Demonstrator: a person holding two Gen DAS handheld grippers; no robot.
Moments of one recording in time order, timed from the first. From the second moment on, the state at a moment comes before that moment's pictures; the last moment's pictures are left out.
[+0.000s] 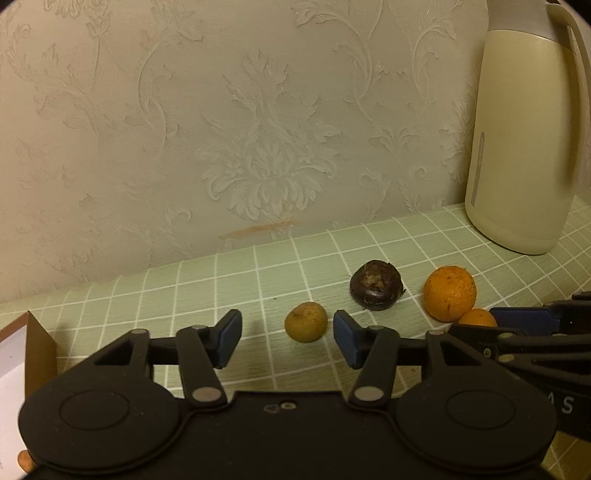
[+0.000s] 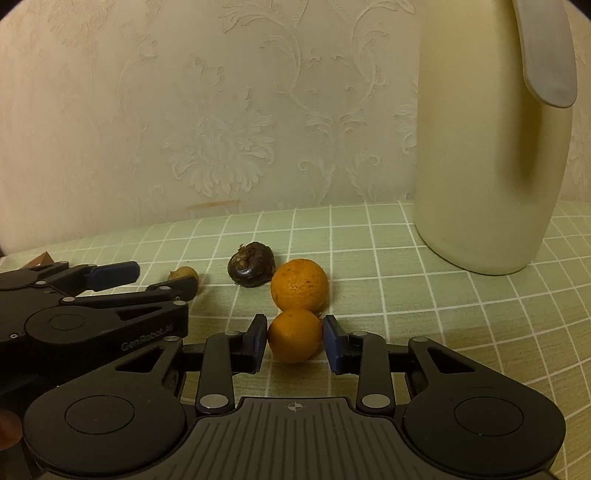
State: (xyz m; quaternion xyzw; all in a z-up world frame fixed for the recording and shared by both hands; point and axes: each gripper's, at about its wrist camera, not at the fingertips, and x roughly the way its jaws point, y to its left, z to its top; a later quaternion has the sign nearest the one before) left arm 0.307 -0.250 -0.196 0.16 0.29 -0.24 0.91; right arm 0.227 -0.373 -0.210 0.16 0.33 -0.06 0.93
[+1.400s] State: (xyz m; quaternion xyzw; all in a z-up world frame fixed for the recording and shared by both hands) left arm 0.234 -0.088 -0.099 0.08 0.23 -0.11 0.96; right arm 0.195 -0.274 -0.122 0.12 0.22 0.03 0.97
